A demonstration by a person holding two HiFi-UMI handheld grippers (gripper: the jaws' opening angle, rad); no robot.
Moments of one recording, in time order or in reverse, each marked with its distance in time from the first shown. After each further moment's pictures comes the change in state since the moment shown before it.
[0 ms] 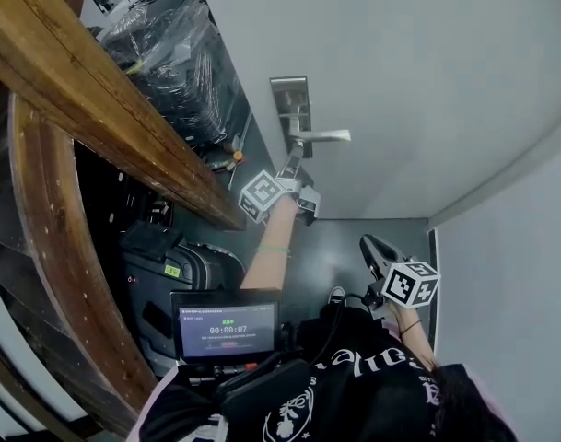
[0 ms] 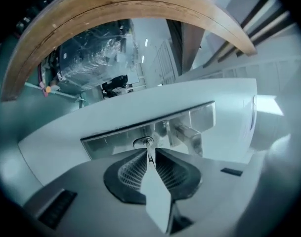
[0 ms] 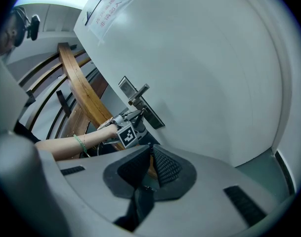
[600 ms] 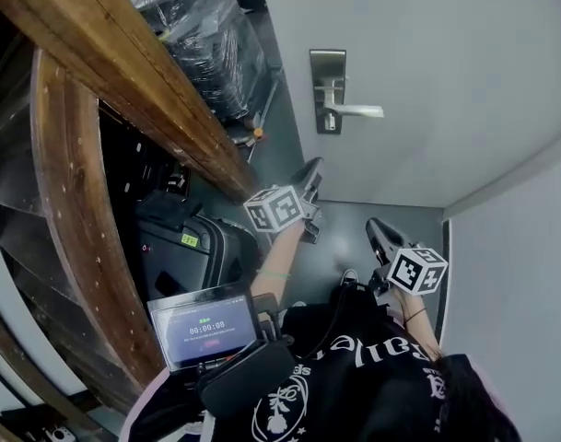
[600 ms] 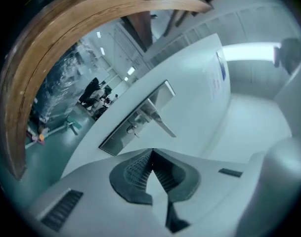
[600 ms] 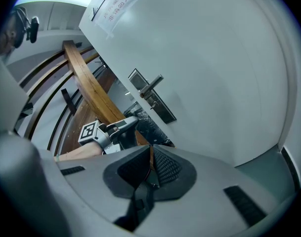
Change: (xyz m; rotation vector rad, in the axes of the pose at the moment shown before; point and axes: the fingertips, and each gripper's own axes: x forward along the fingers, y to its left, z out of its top) left arm -0.108 -0.036 -0.029 0.533 0.242 0.021; right arm 0.010 0.047 -0.025 -0.005 0.015 0.047
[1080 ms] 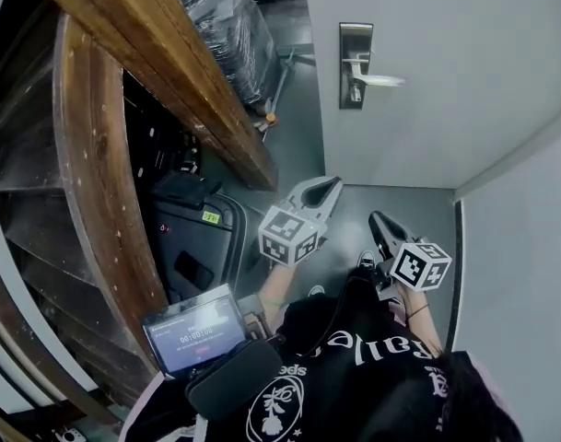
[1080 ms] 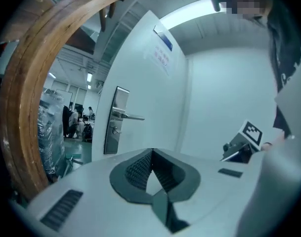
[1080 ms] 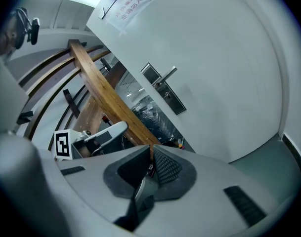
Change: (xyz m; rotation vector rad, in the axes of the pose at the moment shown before) left arm -0.135 -0.070 -0.035 0.540 0.190 -0.083; right arm -0.014 0.081 -0.062 0.022 -0.024 0.001
